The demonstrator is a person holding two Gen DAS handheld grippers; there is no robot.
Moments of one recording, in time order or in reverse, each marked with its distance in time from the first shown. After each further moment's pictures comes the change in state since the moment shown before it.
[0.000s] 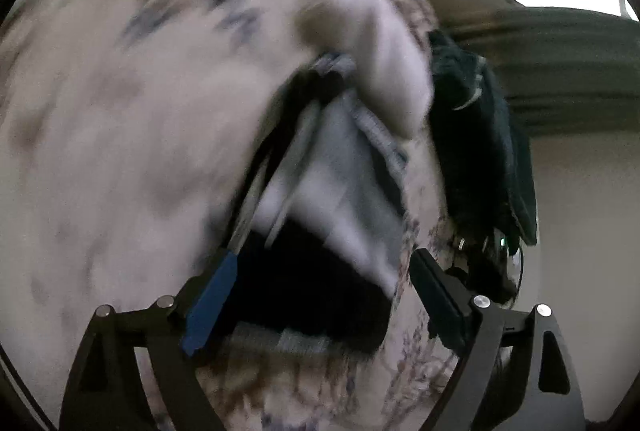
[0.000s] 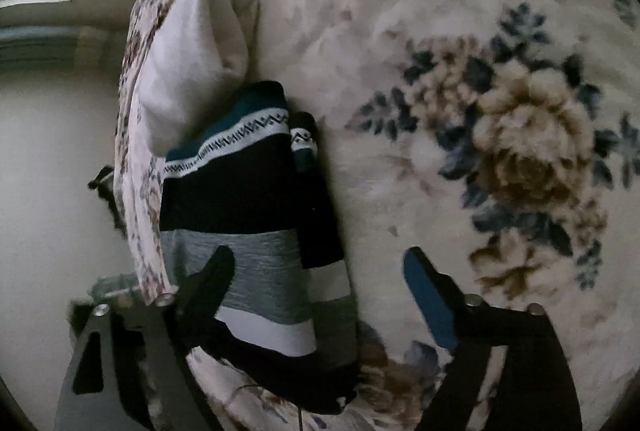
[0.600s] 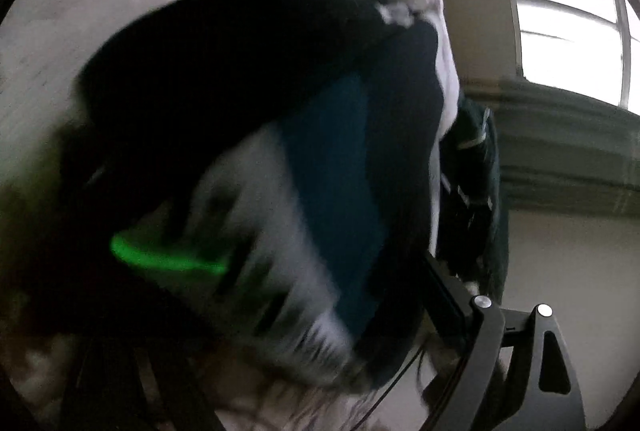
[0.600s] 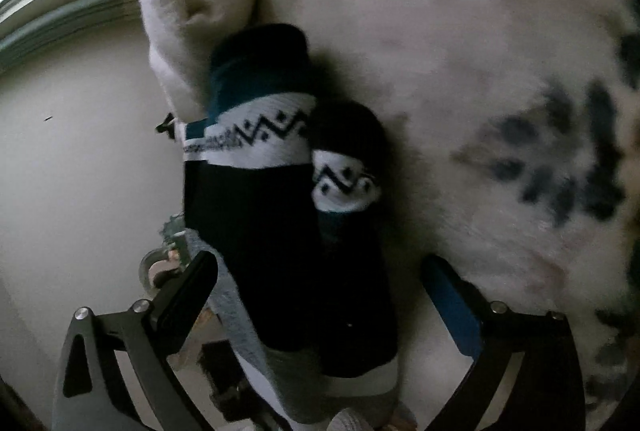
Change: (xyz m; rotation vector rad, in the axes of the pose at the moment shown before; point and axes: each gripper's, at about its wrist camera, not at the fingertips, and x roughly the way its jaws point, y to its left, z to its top) left arm 0.097 0.042 -0.067 -0.248 -0.170 -0.198; right arm 0.119 -0.016 0.058 -0.049 0.290 0.350
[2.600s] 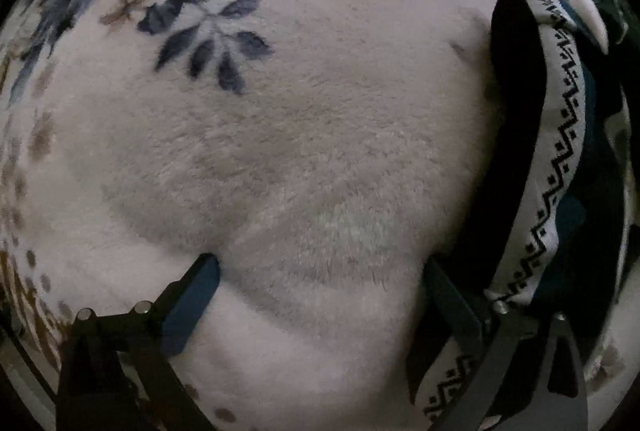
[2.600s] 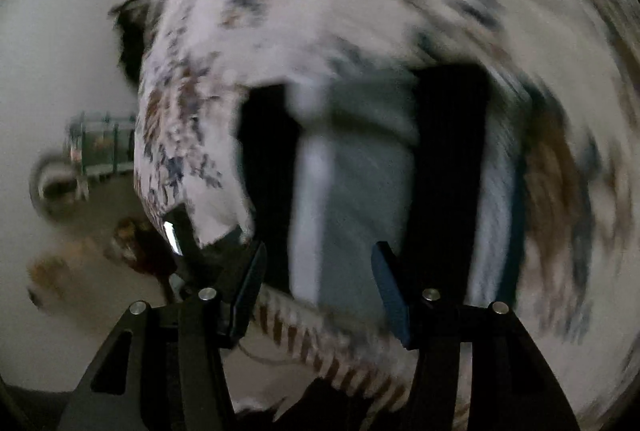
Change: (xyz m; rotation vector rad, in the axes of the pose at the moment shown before) left arm -0.181 0.090 0.014 0.402 0.084 0.887; right arm 0.099 0.235 -0.279 -0.306 0.076 -0.504
